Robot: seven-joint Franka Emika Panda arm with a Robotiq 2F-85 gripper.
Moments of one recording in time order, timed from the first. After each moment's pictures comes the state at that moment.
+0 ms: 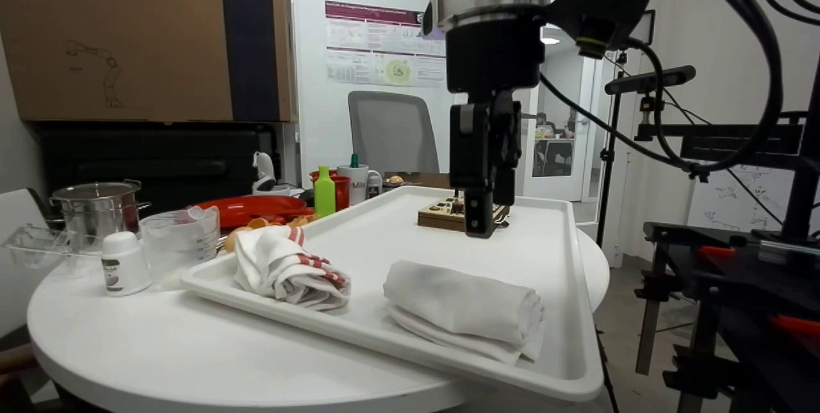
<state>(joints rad) 0.19 0.12 0.25 -2.51 -0.19 2.56 0.64</state>
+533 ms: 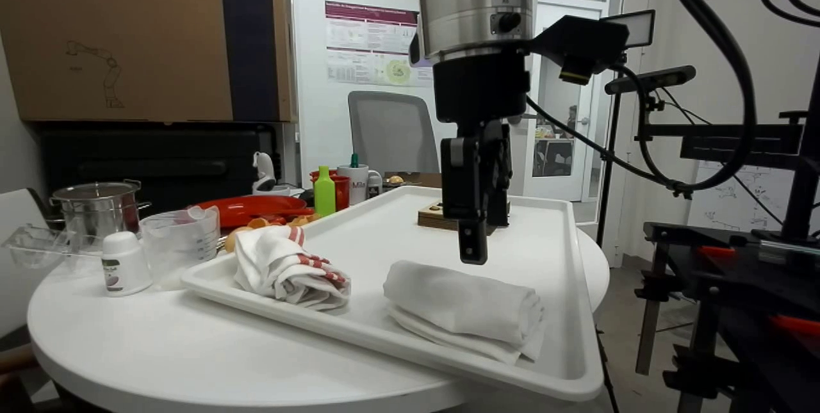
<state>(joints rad) 0.22 0.20 0.21 -2.46 -0.19 2.57 0.61</state>
